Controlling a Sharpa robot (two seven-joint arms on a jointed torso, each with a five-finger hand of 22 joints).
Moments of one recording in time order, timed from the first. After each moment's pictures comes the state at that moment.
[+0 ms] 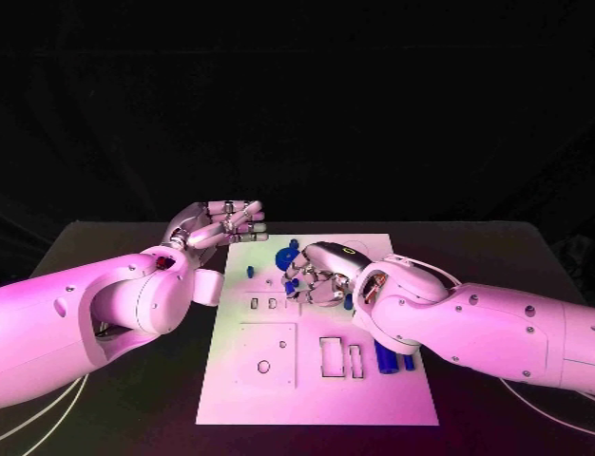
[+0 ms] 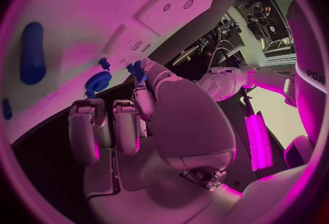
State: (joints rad) left arm 1.20 -0.93 0.02 1.67 -0.02 -0.45 0.36; left_hand 1.42 -0.11 0.18 0.28 0.06 0.91 0.23 0.12 0.07 0.97 0.18 0.11 0.07 1.01 0.15 0.14 0.14 0.17 0.91 0.26 0.31 0.13; right arm 1.24 -0.57 -0.13 1.51 -1.36 -0.38 -0.13; right_hand 1.41 -0.05 0.30 0.07 0.23 1.09 0.11 0.15 0.11 1.34 0.02 1.24 1.23 1.46 -0.03 1.52 1.31 0.03 1.47 0.08 1.51 1.31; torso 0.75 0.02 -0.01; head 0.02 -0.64
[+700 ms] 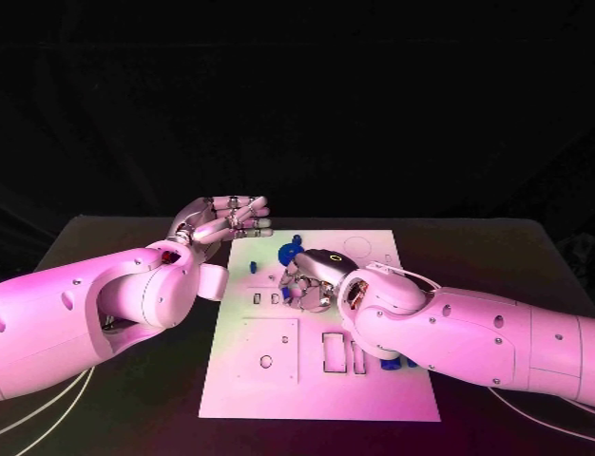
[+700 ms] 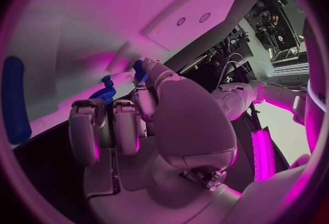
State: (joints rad) left arm 1.20 -0.93 0.02 1.67 -0.02 -0.45 0.36; left_hand 1.43 -0.11 0.18 0.28 0.06 0.91 0.23 0.12 0.07 0.97 0.19 0.11 0.07 1.01 0.15 0.13 0.14 0.17 0.91 0.26 0.31 0.13; right arm 1.20 -0.49 -0.13 1.44 -1.47 -0.36 -0.24; right_hand 1.39 -0.07 0.30 0.06 0.24 1.09 0.11 0.15 0.11 1.34 0.02 1.24 1.23 1.46 -0.03 1.52 1.31 0.03 1.47 0.08 1.52 1.31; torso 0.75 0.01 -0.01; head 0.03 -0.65
